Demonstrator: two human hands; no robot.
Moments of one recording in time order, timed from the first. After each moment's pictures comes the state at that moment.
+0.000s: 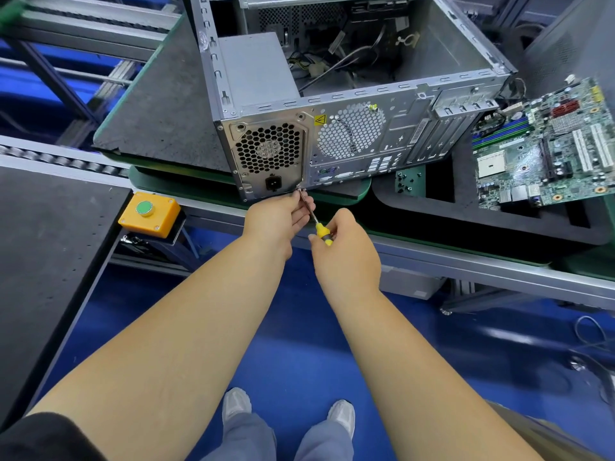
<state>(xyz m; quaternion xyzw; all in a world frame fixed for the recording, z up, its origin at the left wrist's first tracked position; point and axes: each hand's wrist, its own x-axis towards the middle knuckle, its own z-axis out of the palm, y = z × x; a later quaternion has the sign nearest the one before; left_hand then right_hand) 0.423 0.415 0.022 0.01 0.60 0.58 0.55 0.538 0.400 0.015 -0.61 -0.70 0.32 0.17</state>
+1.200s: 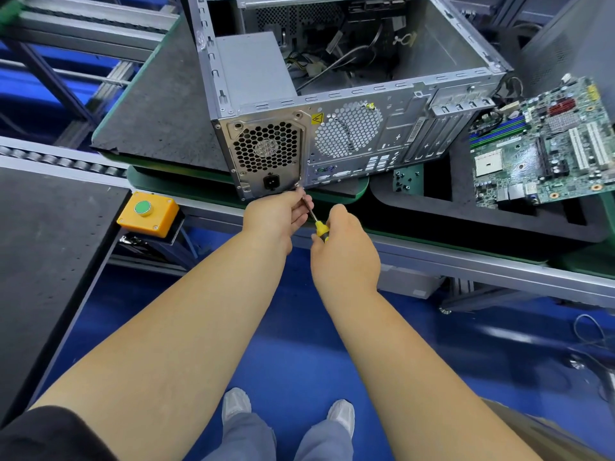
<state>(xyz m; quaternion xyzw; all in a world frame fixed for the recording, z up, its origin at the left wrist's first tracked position) 0.425 0.417 0.024 0.01 0.61 0.57 0.54 0.537 0.400 0.013 -0.60 -0.76 0.22 0.15</state>
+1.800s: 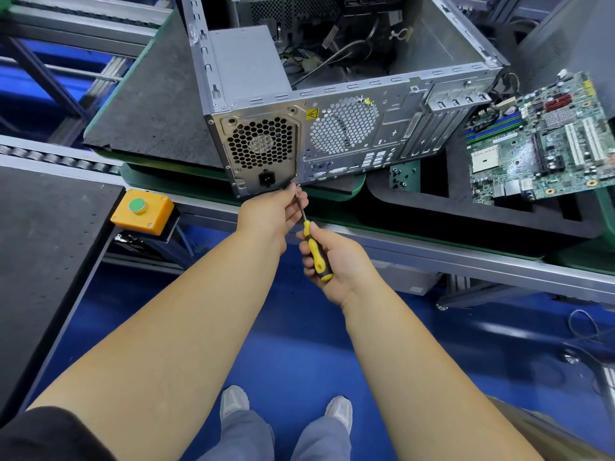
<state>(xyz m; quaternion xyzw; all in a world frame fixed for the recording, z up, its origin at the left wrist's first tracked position) 0.423 0.416 0.021 0.00 0.59 0.59 0.54 0.542 0.405 0.011 -0.51 -0.27 0.79 0.20</state>
